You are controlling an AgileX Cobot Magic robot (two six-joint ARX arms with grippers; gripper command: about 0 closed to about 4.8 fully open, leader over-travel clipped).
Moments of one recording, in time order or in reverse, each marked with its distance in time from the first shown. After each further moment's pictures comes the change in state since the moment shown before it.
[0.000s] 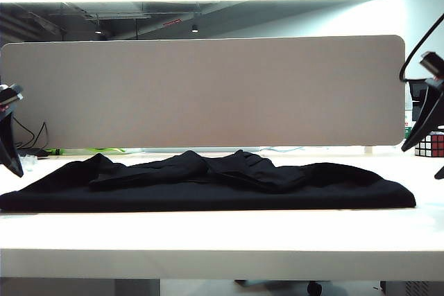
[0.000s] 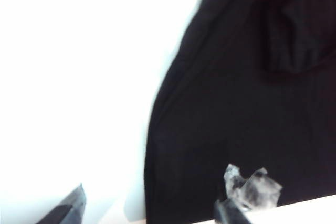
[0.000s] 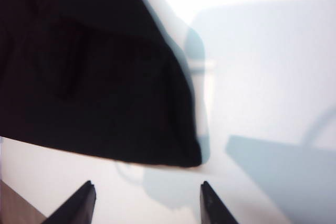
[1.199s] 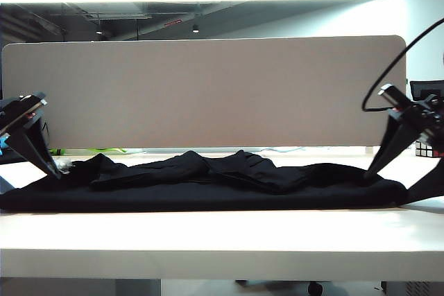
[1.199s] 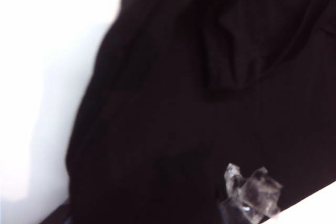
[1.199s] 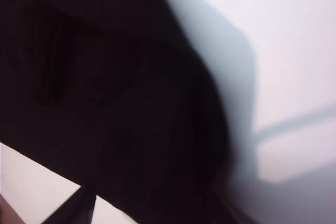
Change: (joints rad) left arm -0.048 0.149 0.021 0.107 0.150 0.003; right arm 0.130 0.142 0.007 0.146 0.034 0.056
